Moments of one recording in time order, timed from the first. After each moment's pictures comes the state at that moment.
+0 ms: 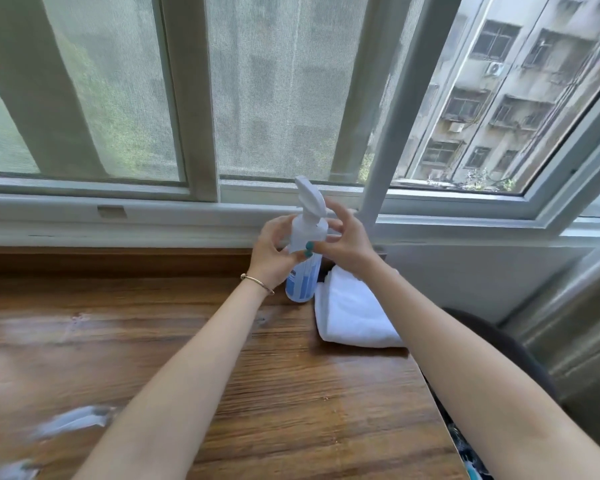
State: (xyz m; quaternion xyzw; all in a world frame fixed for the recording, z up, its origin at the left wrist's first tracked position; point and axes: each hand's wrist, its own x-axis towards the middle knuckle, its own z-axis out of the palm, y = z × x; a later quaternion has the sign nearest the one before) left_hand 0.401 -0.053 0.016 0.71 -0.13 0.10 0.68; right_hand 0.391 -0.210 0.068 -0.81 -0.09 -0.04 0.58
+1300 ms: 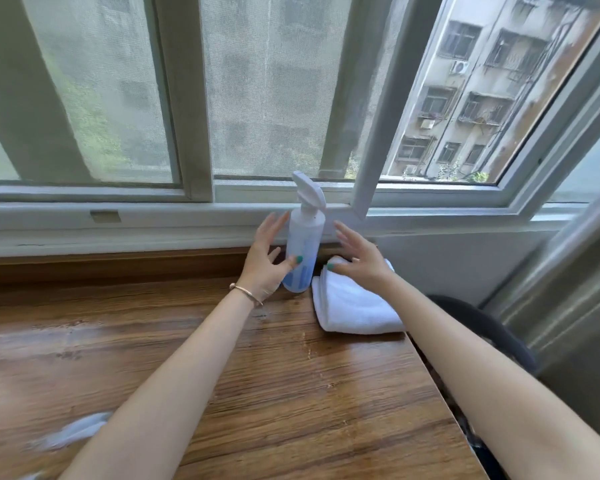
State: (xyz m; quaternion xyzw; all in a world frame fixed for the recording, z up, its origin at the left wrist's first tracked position) left_hand 0.378 -0.029 0.012 0.72 -0.19 0.05 0.67; right_hand 0.360 -0.246 0.031 -0.87 -0.03 -0.03 0.49
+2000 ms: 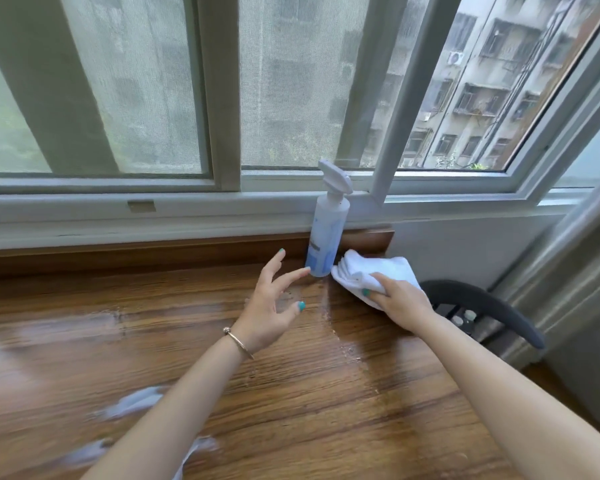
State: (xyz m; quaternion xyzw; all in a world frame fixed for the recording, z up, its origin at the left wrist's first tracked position) left_hand 0.288 0.041 -0.013 0.79 -0.26 0.00 0.55; right_hand 0.287 -0.245 -0.009 -0.99 0.08 0.04 0.13
